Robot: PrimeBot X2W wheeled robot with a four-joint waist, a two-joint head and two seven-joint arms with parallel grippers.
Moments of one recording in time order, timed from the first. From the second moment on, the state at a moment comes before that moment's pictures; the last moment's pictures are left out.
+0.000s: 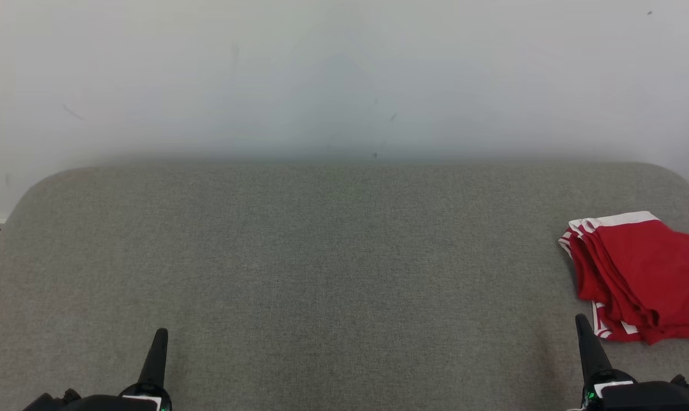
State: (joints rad) left arm -0.08 0.06 0.05 0.28 -1.38 -0.13 0.07; right arm 0.00 -0.05 -0.11 0.19 1.34 0.13 0.04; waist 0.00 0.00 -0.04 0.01
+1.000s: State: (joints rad) left arm -0.12 0.05 0.07 0.27 -1.58 -0.13 0.13; right arm -0.02 -0.05 -0.14 0.16 1.58 0.13 0.08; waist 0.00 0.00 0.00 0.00
